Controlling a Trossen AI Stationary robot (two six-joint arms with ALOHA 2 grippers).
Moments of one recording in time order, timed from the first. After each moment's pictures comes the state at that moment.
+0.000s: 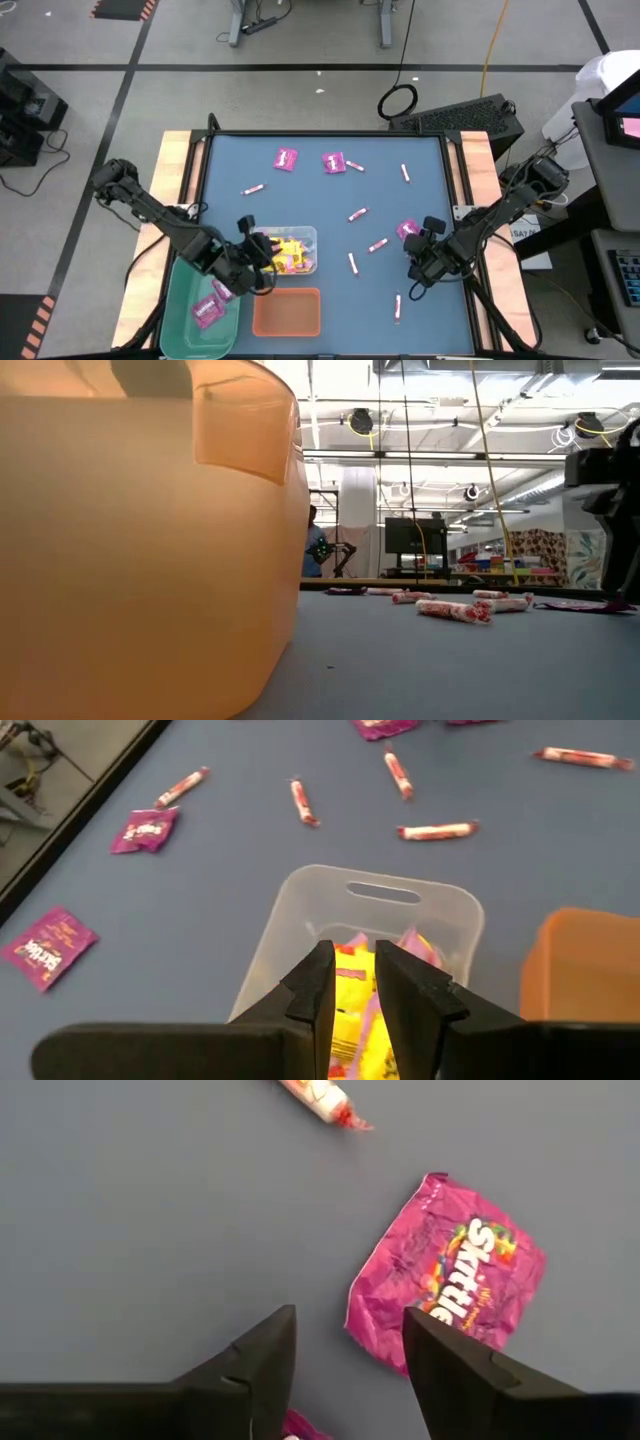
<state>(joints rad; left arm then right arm) -0.61 1.39 1.06 -0.66 -0.72 -0.64 0.68 1.31 0.57 -0.76 0.42 1.01</state>
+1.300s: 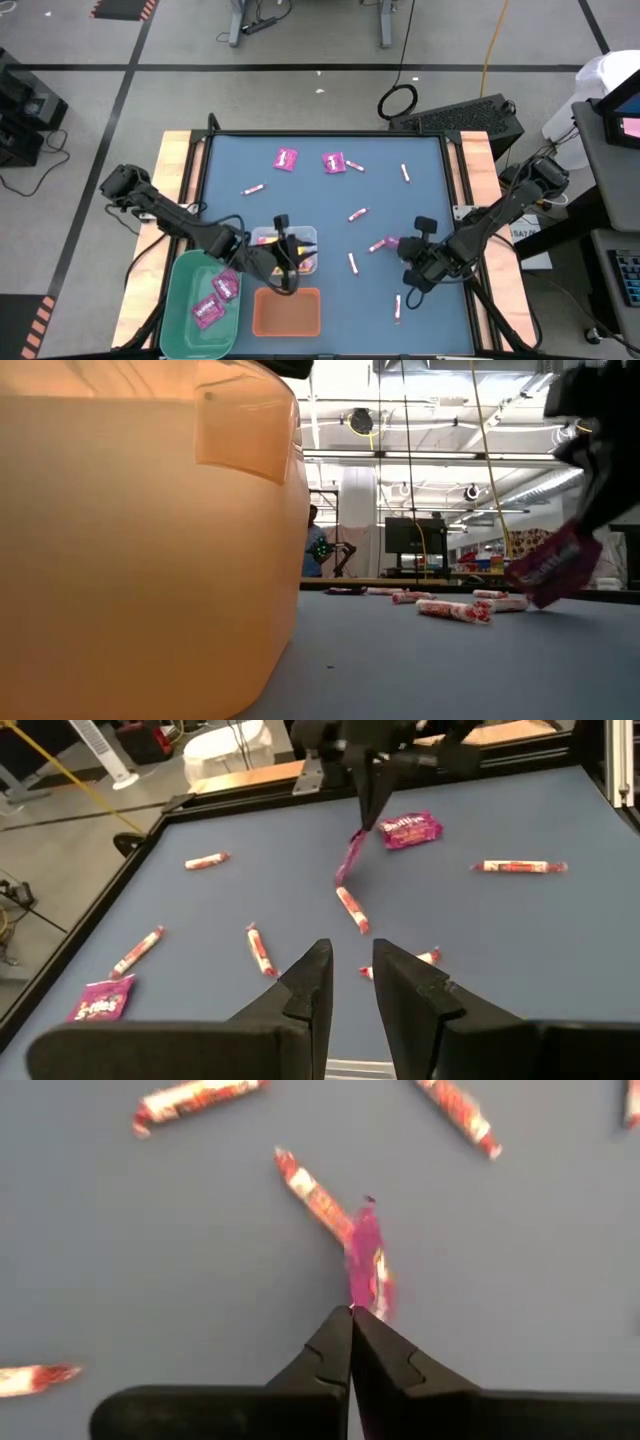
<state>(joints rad) -0.48 1.52 1.06 -0.08 -0.63 -0.10 0.68 1.31 0.78 -0.86 0.51 0.85</state>
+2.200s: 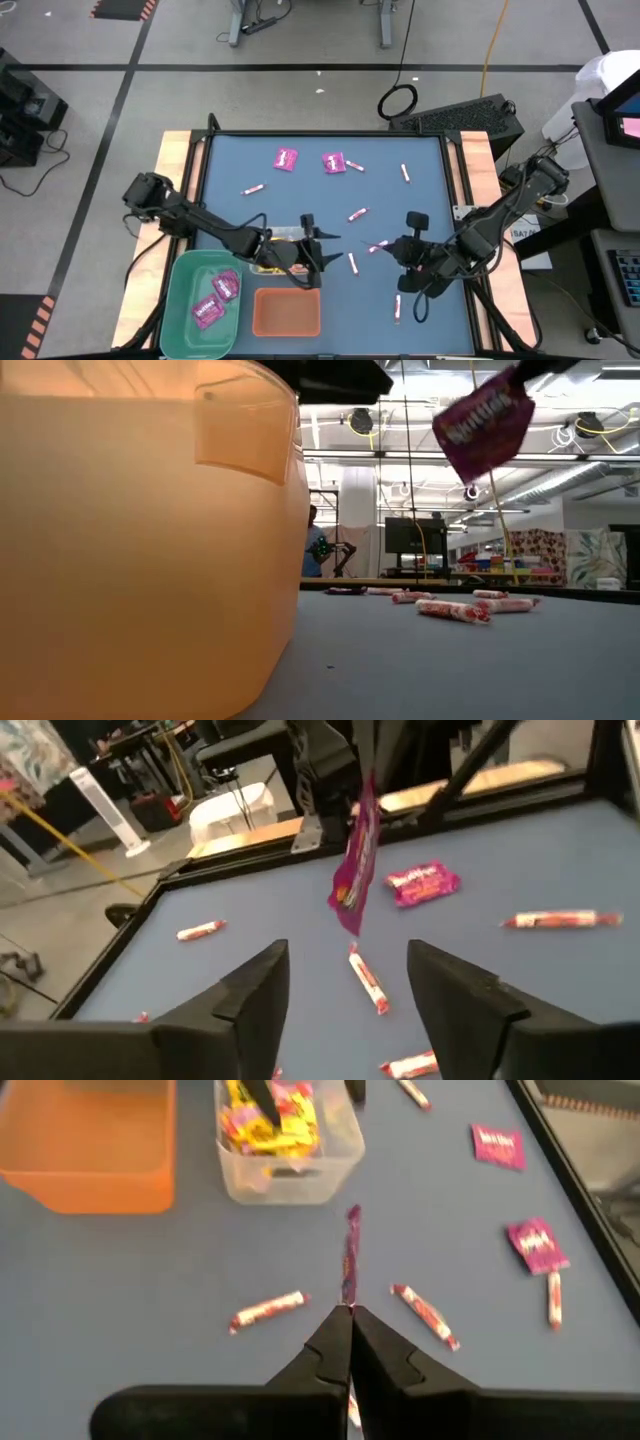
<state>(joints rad) -0.37 1.73 1.06 0.35 -0.55 0.16 0.68 1.31 1.13 -0.88 0.68 0.61</state>
